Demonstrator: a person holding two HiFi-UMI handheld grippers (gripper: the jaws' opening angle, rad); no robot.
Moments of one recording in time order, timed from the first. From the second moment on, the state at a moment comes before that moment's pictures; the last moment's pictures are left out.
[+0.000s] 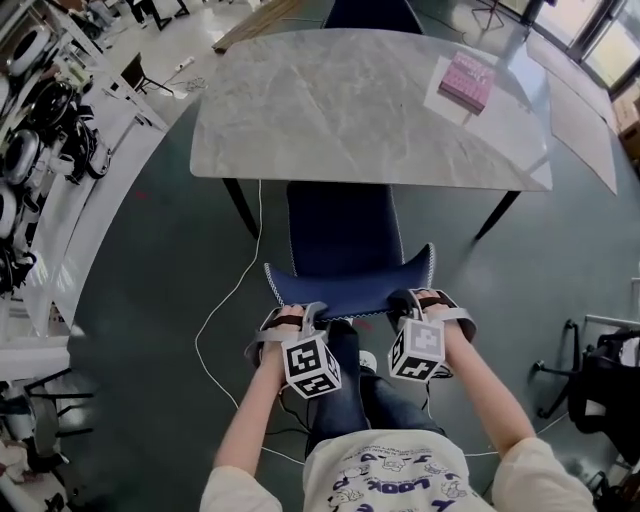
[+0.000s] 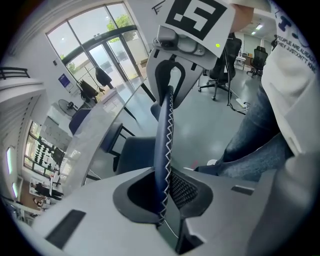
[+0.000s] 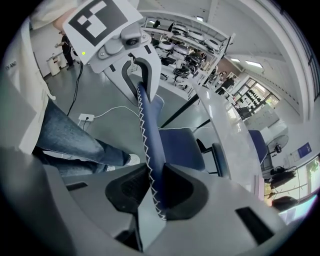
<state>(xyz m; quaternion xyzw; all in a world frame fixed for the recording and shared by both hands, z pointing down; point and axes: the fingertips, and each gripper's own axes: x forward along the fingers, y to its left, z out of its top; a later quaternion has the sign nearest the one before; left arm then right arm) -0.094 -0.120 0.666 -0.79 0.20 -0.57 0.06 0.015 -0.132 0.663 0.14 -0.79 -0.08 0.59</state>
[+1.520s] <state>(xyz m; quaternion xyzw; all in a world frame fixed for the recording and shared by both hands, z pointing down) -0.111 0.127 0.668 -0.80 0.16 -0.58 0.05 0.000 0.116 0.667 0.15 -0.78 -0.05 0.60</state>
